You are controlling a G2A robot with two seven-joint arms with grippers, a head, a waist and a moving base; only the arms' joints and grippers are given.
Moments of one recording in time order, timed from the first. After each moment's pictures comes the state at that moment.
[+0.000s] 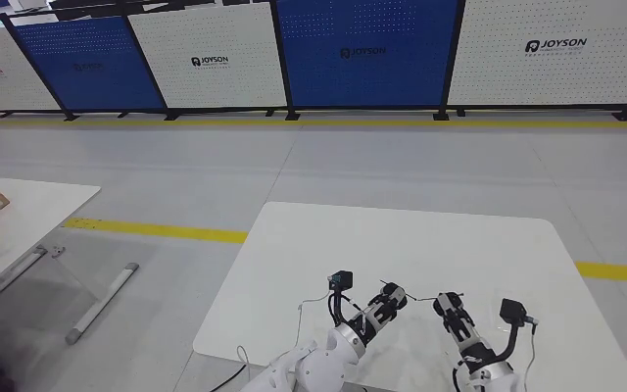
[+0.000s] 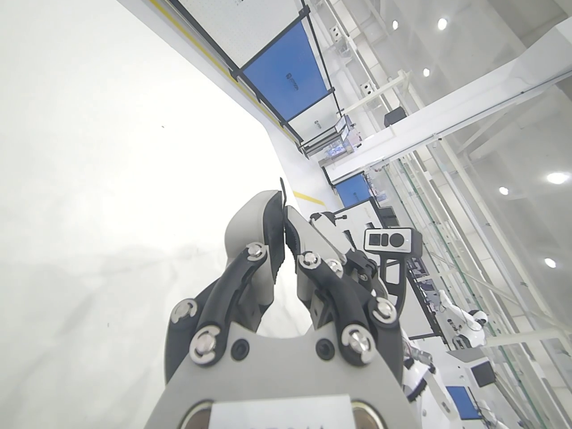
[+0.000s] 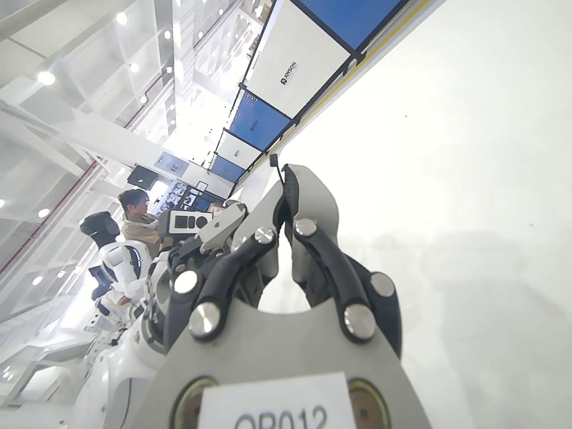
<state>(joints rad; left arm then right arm) 1.40 -1.30 -0.83 -1.61 0.19 -0.03 0.09 -1.62 -1.00 1.09 -1.81 -0.16 -0.05 -0.10</state>
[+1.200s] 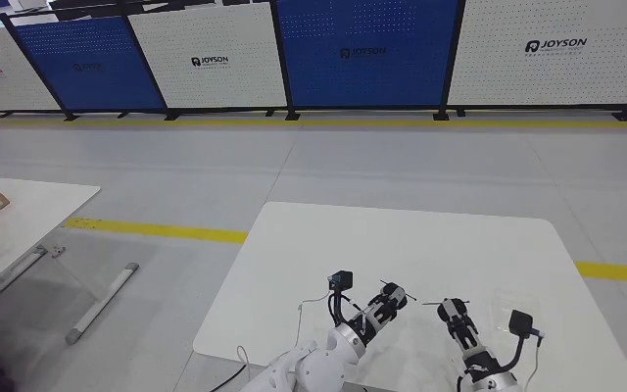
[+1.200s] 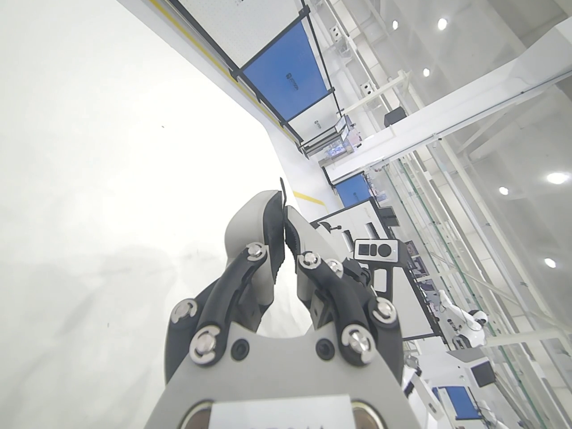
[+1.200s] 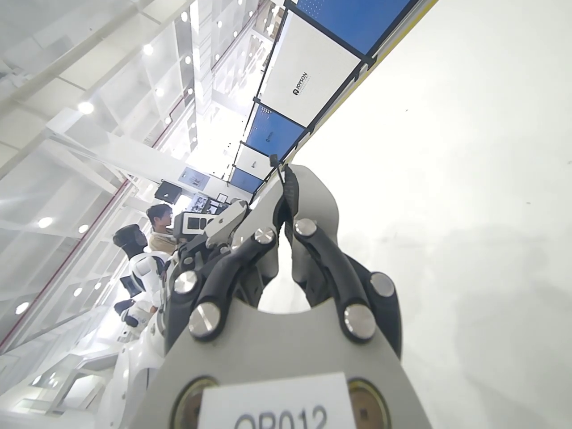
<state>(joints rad) 1.40 -1.30 -0.83 -1.61 0.19 -0.03 0.09 -1.68 -1.03 1.14 -1.77 -0.11 -0.17 -0.12</state>
